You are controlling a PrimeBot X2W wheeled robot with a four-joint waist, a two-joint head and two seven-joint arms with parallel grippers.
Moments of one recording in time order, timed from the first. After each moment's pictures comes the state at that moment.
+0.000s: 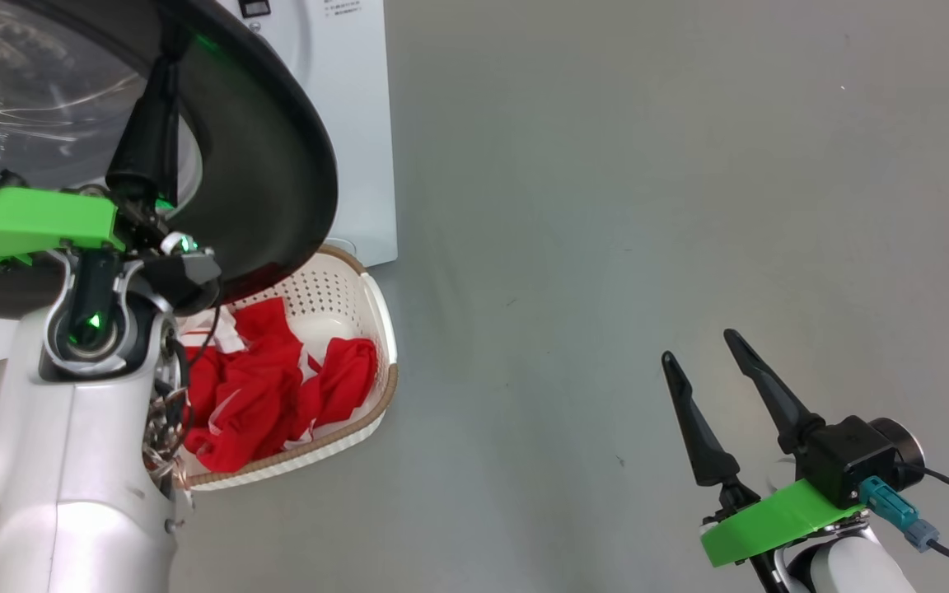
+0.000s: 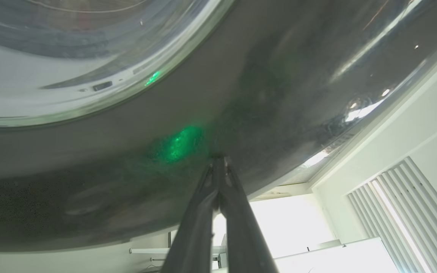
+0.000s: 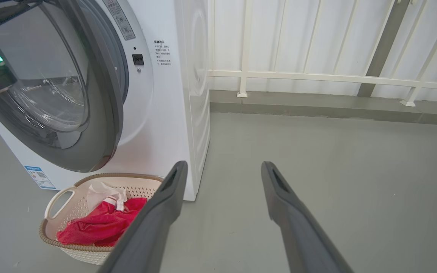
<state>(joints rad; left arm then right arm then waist) -0.83 0.03 0.06 0.58 -1.64 -0.12 0.16 -0.11 -0.05 0.12 0.16 0.18 0.12 -0.25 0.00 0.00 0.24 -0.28</state>
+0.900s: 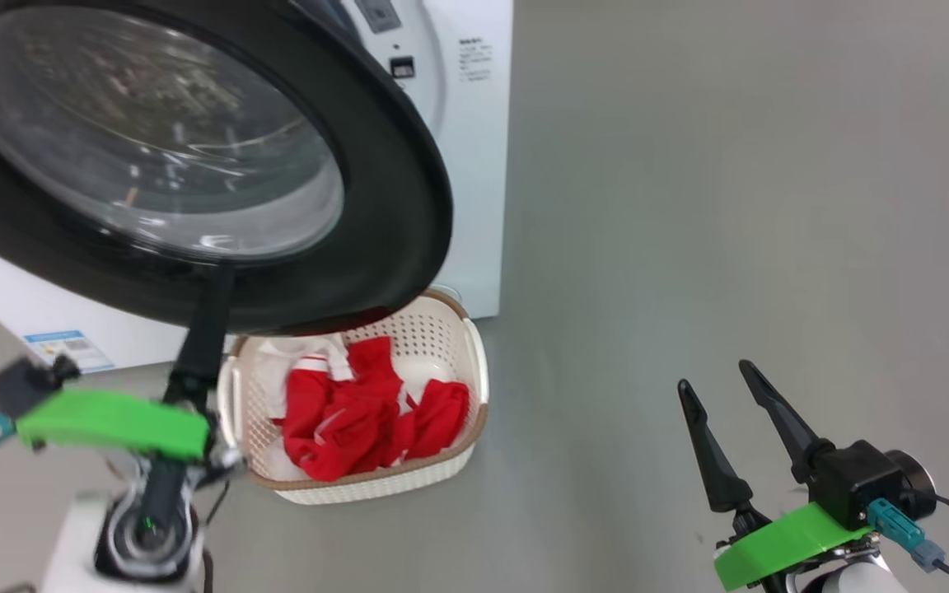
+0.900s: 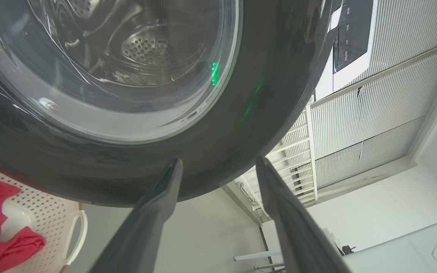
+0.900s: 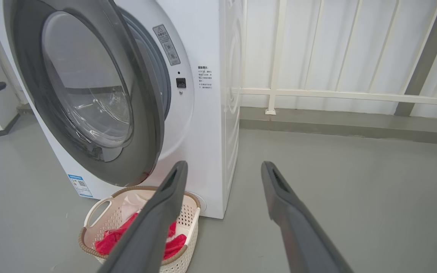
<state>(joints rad) -0.44 0.12 -0.07 0.36 -1.37 -0.12 0.04 -0.06 -0.05 0.09 0.18 0.18 0.12 -0.25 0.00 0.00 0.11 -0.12</state>
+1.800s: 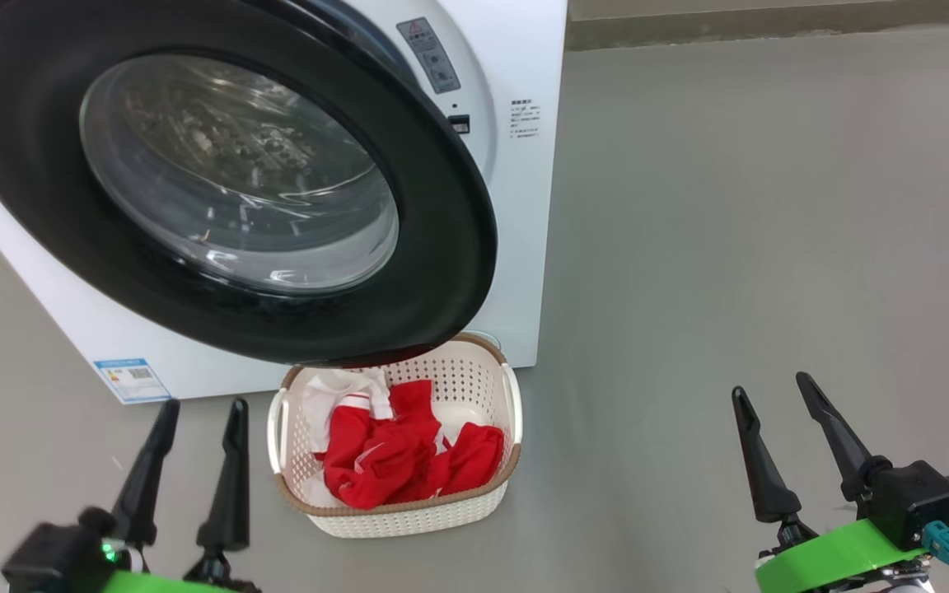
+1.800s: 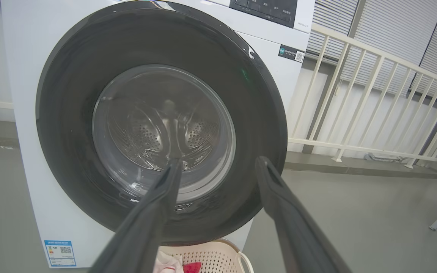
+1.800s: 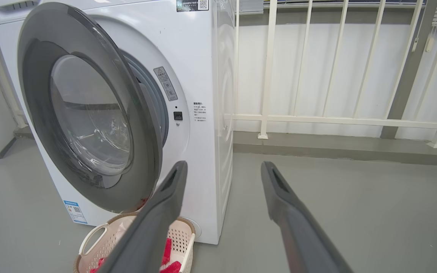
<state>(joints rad) -0.05 0.21 -0.11 0.02 -0.51 -0.02 -0.25 0.01 -0.04 -0.01 0.12 0.18 0.12 -0.25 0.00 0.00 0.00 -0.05</state>
